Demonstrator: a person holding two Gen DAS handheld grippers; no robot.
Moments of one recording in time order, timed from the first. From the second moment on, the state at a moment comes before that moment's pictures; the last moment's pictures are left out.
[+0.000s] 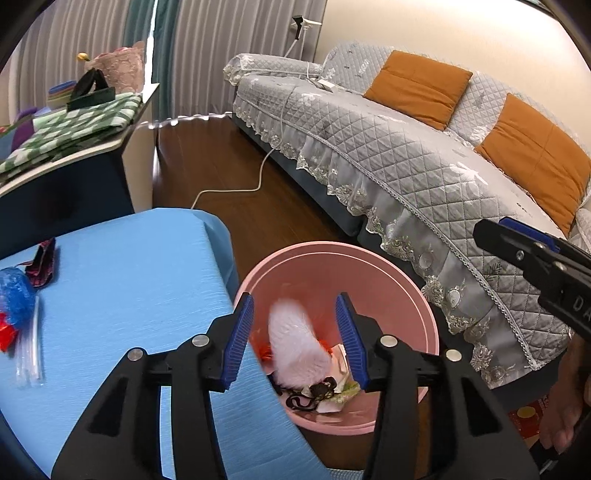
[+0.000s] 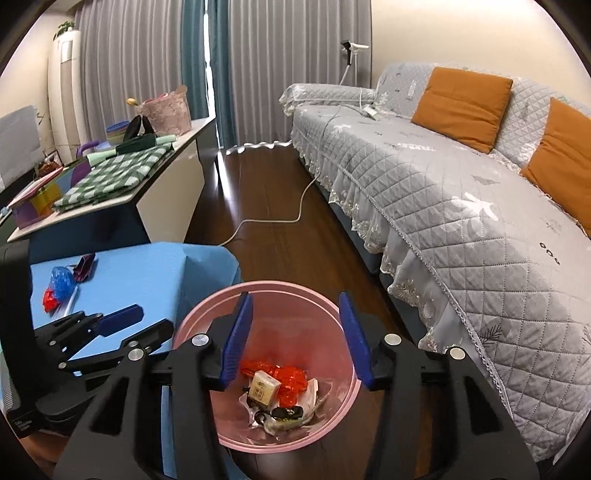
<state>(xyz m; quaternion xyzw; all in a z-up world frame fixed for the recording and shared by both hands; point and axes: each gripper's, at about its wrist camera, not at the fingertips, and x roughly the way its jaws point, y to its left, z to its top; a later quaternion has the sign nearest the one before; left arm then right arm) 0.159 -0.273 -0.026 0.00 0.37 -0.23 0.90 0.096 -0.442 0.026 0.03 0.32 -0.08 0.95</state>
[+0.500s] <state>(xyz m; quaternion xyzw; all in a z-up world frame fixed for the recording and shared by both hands) 0.141 -0.197 0.015 0.00 0.33 -0.19 0.92 0.088 -0.416 0.045 0.05 0.25 -0.06 0.97</state>
